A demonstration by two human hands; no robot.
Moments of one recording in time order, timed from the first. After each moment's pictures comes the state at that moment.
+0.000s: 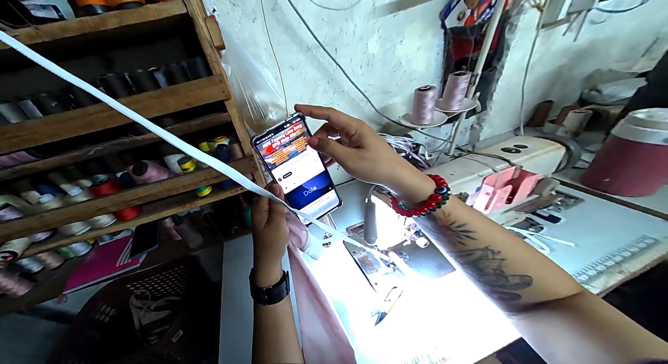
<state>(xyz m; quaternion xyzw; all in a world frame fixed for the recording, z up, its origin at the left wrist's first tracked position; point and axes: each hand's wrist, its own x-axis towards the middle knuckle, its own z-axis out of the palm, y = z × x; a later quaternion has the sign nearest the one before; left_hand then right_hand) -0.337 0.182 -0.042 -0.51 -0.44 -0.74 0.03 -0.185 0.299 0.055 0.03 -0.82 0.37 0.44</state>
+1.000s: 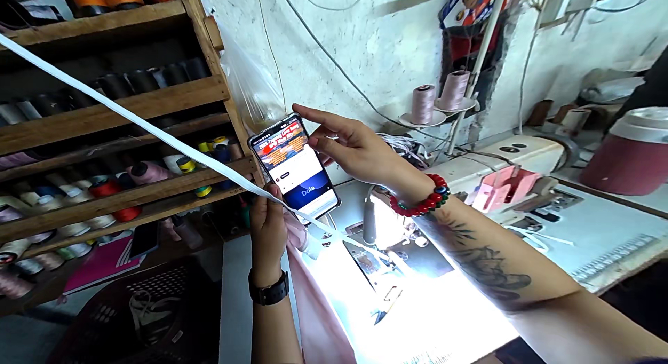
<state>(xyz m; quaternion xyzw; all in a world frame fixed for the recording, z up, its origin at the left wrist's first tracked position) -0.338 0.181 -0.042 -0.51 -0.43 -0.74 0.02 -0.189 0.308 0.058 0.04 -0.83 0.36 0.42</state>
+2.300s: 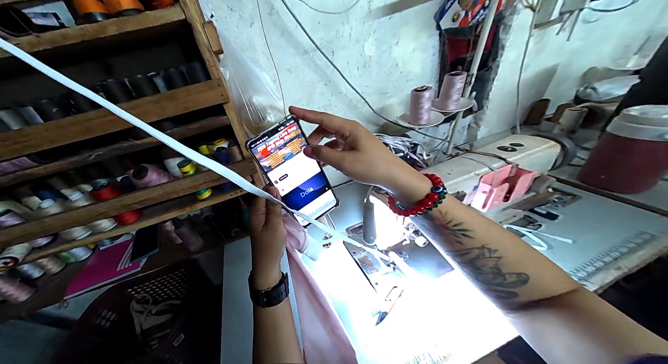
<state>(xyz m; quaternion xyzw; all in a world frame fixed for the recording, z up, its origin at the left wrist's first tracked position) -0.338 0.180 -0.041 -0.51 -0.43 -0.75 0.02 -0.180 0.290 0.058 0.02 -0.82 0.37 0.42</state>
